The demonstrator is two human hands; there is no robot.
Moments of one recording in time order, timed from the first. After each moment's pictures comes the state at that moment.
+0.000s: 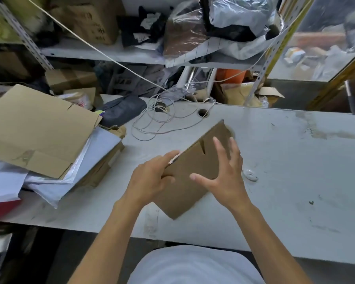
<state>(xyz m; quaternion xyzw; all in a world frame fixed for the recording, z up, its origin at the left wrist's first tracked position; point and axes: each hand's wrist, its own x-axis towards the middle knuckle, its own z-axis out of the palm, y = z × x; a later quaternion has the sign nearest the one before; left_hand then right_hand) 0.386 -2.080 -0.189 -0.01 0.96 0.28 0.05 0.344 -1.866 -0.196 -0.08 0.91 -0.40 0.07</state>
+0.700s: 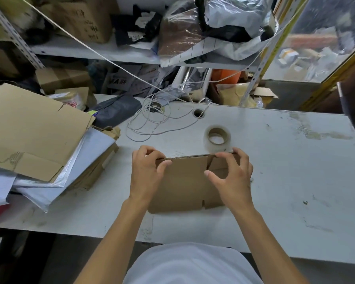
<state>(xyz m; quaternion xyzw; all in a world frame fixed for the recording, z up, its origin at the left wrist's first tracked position) 0.365 -2.065 -0.206 -0.16 0.91 0.37 -0.11 0.339 -1.850 -0.203 0.01 0.92 -0.39 0.01</state>
